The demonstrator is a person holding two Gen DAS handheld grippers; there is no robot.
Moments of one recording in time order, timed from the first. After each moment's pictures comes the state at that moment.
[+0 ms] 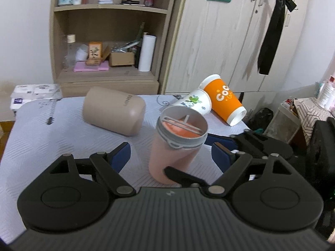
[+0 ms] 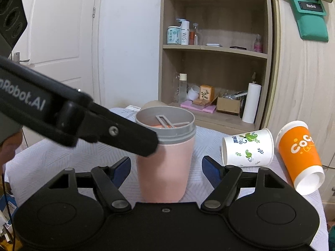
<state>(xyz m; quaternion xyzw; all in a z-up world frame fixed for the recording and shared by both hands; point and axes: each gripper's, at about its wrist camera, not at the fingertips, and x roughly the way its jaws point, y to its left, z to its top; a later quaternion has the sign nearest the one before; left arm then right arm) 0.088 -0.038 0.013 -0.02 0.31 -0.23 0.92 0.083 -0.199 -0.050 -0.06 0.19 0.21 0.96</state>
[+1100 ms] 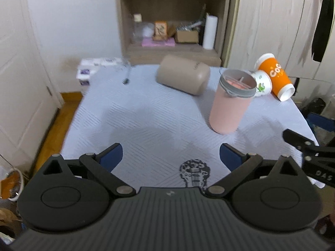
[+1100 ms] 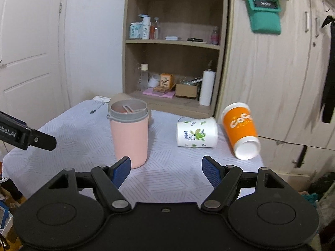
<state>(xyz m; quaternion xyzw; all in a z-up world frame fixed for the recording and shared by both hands) 0.013 -0.005 0.030 0.01 0.37 -0.04 0.93 0.006 -0.231 -0.011 -0.05 0.23 0.09 0.97</state>
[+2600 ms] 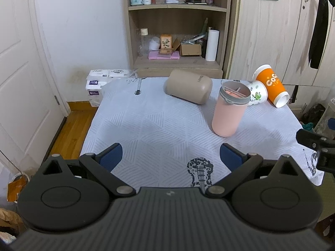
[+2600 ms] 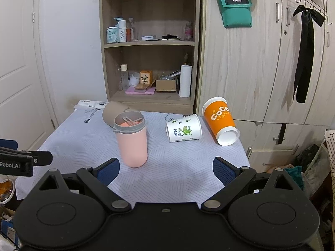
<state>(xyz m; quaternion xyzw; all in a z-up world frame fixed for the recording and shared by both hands) -0.022 0.009 0.057 0.01 0.35 -0.03 0.94 -0.026 -0.218 0.031 0.00 0.27 0.02 0.96</state>
